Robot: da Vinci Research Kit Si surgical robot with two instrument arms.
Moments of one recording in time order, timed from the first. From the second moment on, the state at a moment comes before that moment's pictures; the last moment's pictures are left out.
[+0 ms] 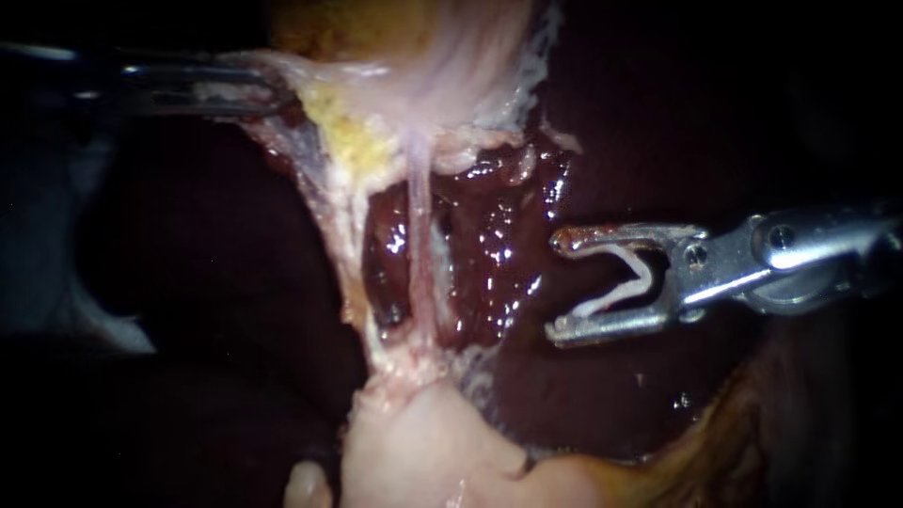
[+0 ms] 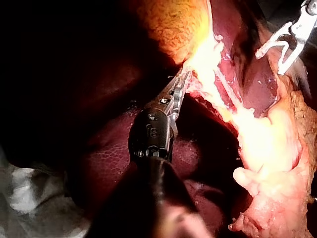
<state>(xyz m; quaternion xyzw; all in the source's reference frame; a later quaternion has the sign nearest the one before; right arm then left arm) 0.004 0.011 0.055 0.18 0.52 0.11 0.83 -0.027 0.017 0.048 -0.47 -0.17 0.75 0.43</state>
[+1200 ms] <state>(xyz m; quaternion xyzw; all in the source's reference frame) 0.018 0.008 0.061 0.26 0.51 0.11 0.81 -0.028 0.017 0.047 -0.47 -0.16 0.75 0.43</state>
